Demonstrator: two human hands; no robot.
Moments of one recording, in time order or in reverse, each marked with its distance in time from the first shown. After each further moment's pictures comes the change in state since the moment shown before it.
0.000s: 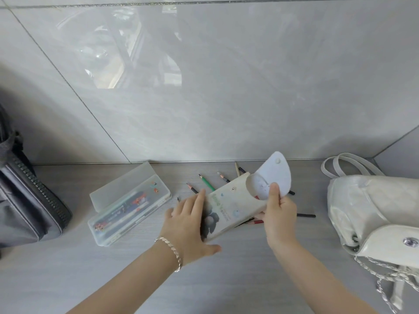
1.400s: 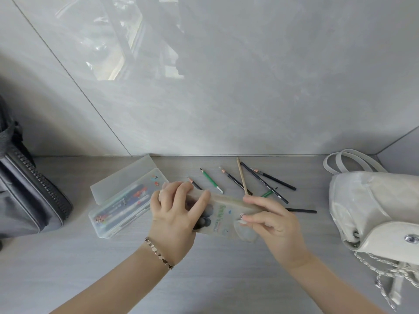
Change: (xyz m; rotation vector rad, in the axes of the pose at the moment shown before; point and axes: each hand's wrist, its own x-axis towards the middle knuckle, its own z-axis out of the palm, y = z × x) left_hand -0.001 -0.019 0.013 0.223 0.934 0.324; right_hand -0.019 0.013 -0.031 -0.201 -0.524 -0.813
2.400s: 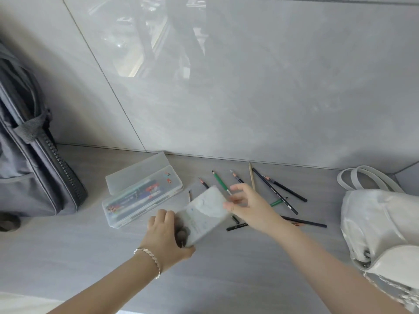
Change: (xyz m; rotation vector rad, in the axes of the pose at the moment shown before) left_hand -0.052 -0.025 0.000 -0.259 -0.750 -0.649; right_hand 0.061 0.004 0.032 0.019 -0.468 0.685
